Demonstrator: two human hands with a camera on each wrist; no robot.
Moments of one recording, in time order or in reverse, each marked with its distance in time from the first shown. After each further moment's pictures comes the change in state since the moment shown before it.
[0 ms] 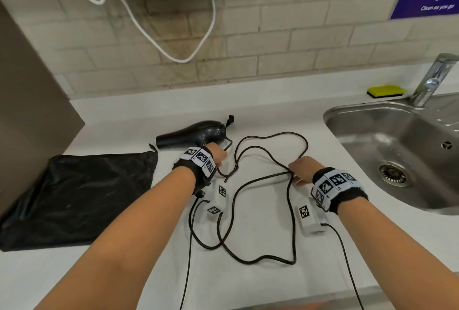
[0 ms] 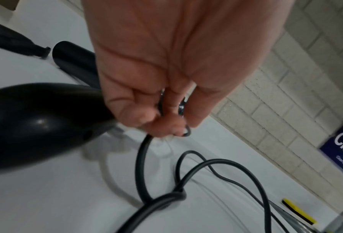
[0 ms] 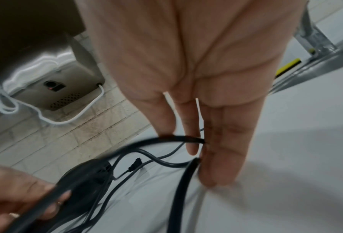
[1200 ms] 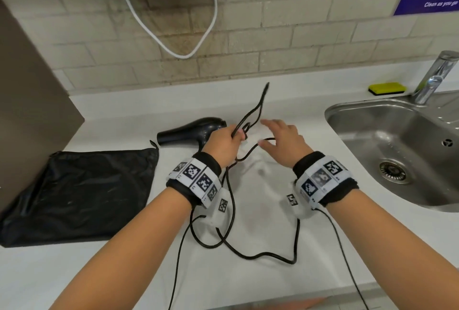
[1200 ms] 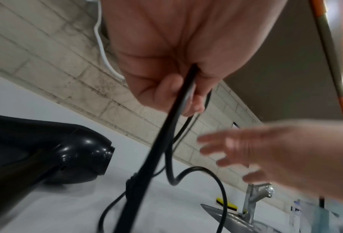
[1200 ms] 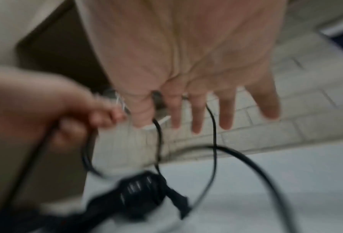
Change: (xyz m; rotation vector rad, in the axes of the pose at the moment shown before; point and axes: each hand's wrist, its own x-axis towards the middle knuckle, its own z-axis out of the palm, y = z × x) left_hand -0.051 0.006 -0.001 -0.142 0.308 0.549; right_hand -0.059 -0.067 0.008 -0.362 0.304 -0.582
